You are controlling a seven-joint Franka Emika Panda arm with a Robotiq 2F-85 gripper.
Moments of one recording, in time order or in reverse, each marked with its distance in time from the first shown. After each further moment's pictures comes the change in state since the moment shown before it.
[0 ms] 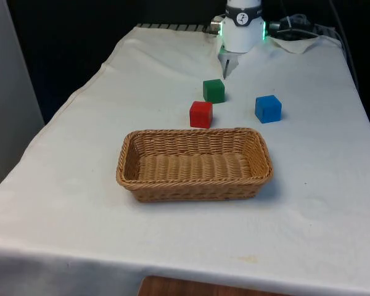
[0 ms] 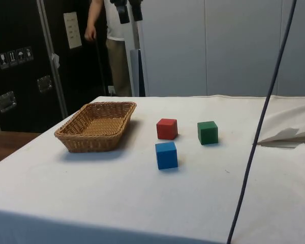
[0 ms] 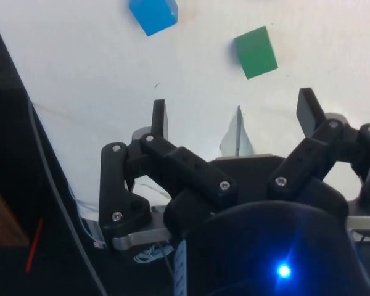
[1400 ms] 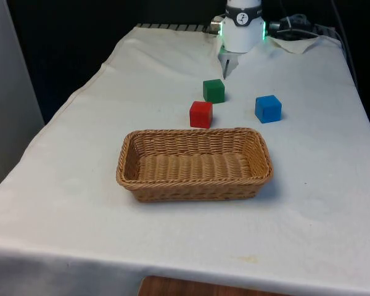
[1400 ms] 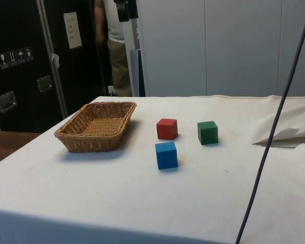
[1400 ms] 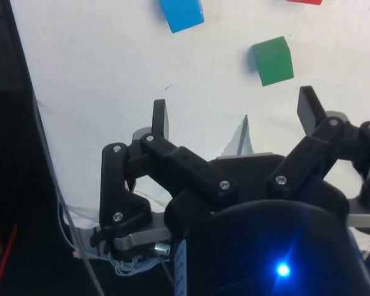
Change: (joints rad) arm 0.001 -0.089 0.114 -0.097 -0.018 0.071 -0.013
